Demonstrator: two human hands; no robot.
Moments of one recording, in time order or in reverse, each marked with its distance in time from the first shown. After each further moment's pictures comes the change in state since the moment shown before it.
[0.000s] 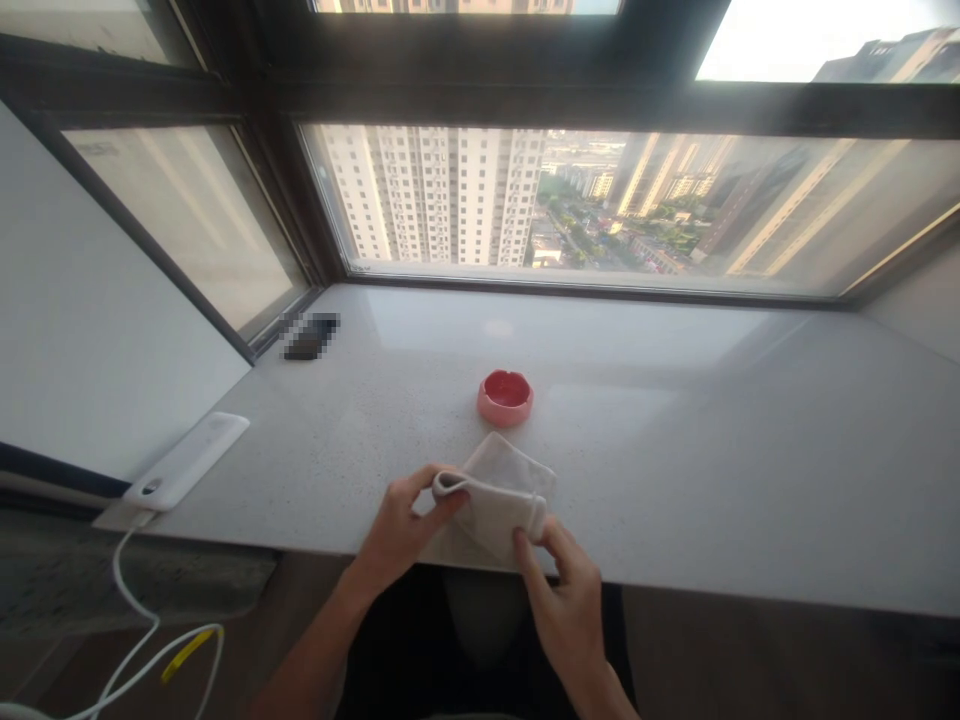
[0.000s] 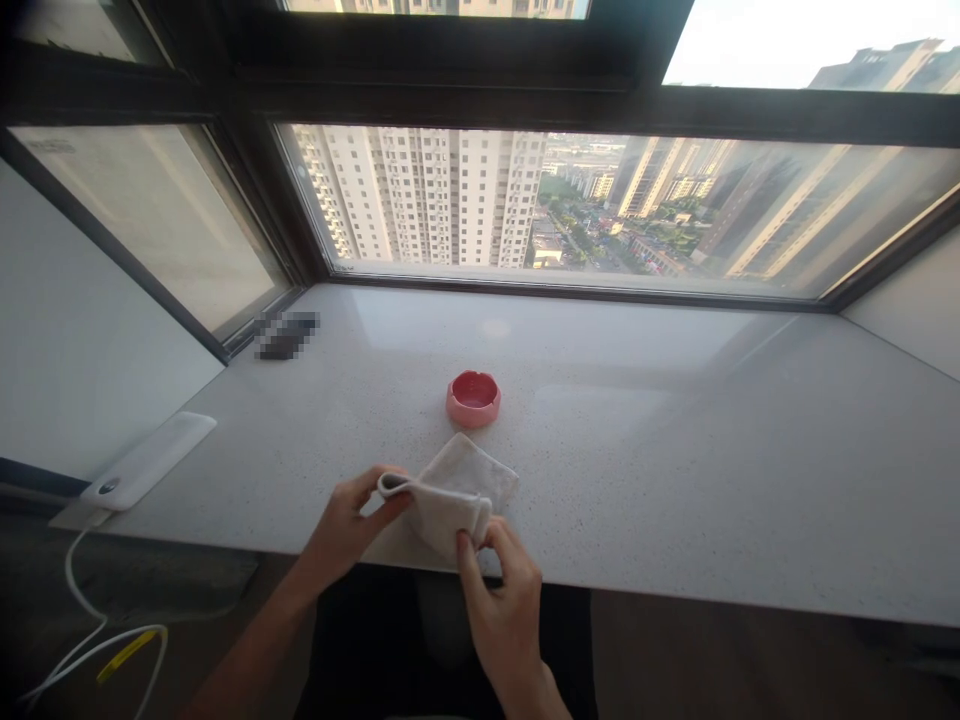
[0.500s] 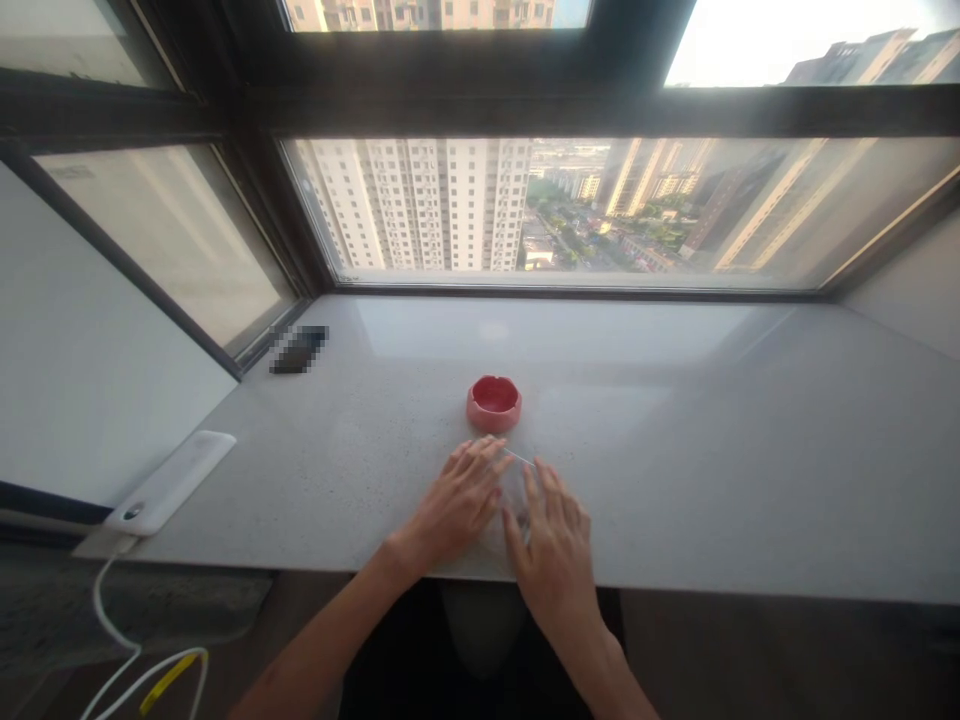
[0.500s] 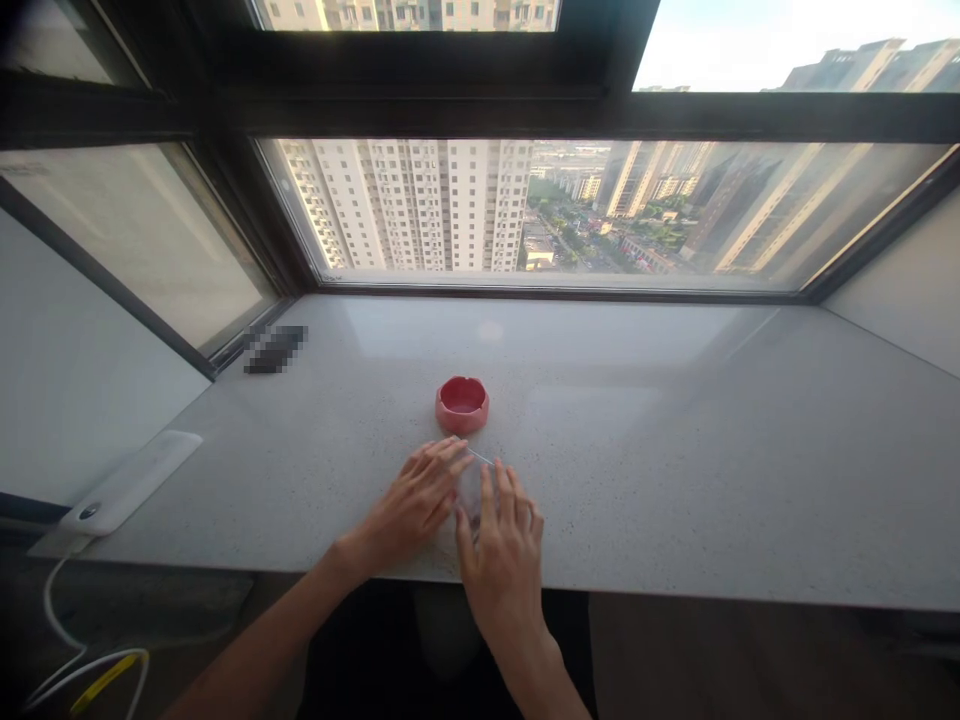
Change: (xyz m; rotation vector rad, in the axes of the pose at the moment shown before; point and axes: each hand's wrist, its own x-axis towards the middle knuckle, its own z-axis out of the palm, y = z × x) left_hand 0.048 -0.028 0.061 0.760 -0.191 0.466; right_hand 0.020 0.051 0.010 -0.735 -0.062 -0.127
